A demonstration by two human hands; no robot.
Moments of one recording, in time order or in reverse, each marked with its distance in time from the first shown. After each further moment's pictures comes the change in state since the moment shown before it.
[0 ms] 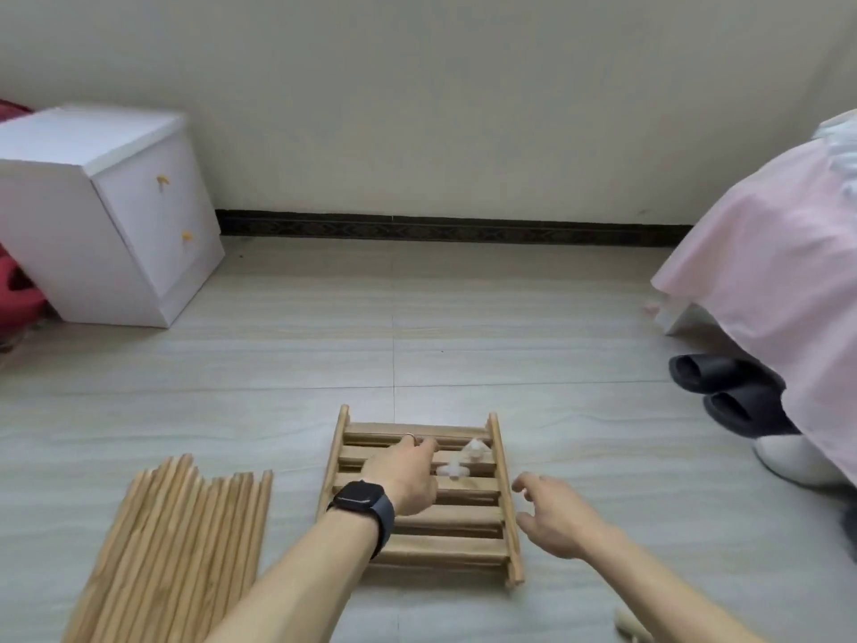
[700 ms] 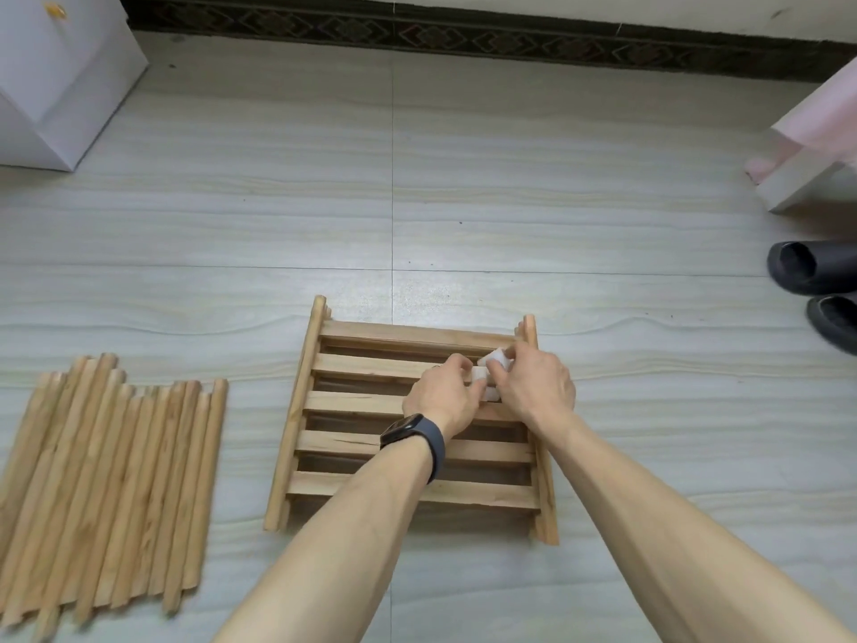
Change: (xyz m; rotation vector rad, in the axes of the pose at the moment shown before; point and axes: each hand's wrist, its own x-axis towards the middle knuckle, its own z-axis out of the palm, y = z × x) left_hand 0.159 -0.012 0.121 -0.453 0.034 -0.247; right_hand 0.190 -0.016 0.062 0.119 0.271 0.193
